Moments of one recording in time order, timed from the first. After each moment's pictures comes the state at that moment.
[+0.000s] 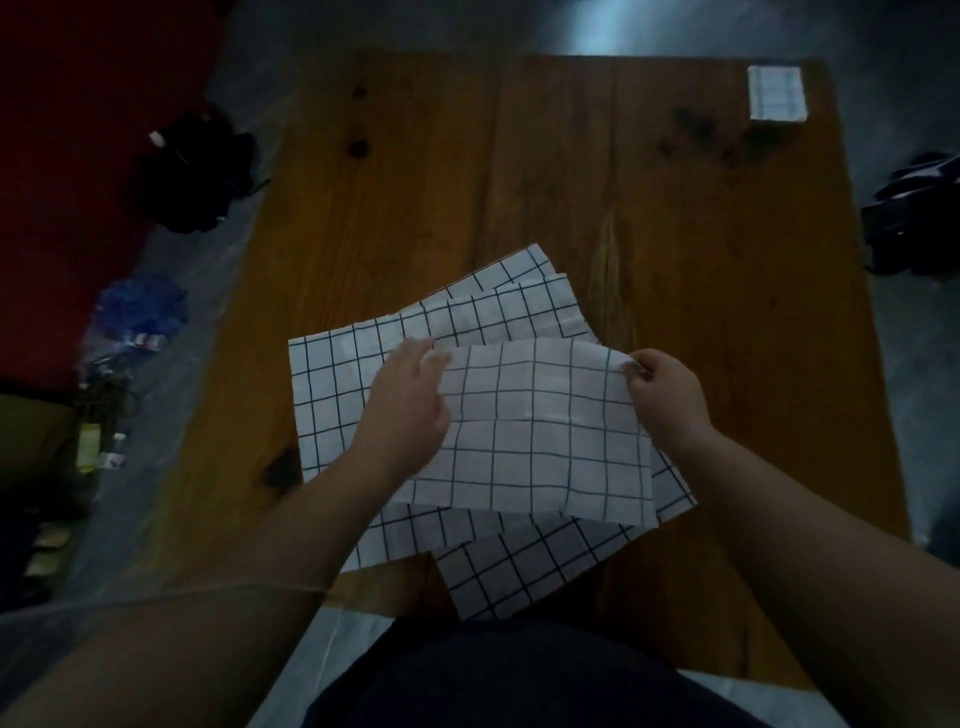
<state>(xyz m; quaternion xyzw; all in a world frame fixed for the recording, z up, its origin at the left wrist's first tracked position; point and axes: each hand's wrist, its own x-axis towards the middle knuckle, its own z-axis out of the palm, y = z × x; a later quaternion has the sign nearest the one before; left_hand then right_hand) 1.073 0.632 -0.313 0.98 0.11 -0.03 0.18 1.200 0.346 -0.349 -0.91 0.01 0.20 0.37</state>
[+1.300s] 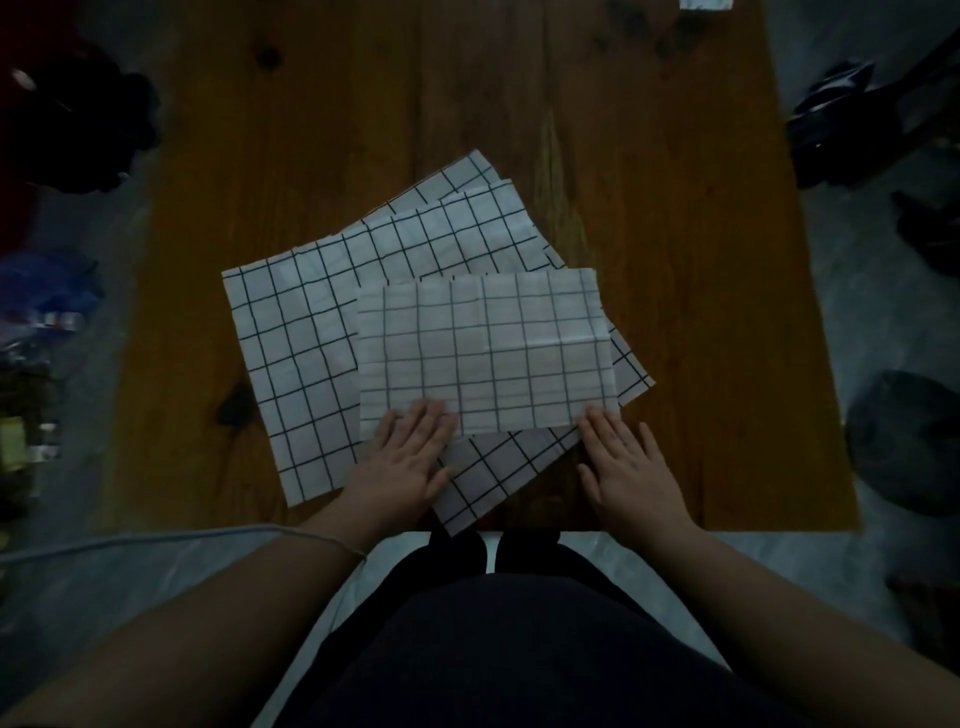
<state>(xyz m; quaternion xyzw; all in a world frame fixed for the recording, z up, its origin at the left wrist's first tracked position) 0.931 0.594 -0.408 0.97 -0.09 -0.24 0.06 0.986 0.275 -0.380 -0.94 -0.20 0.28 0.01</state>
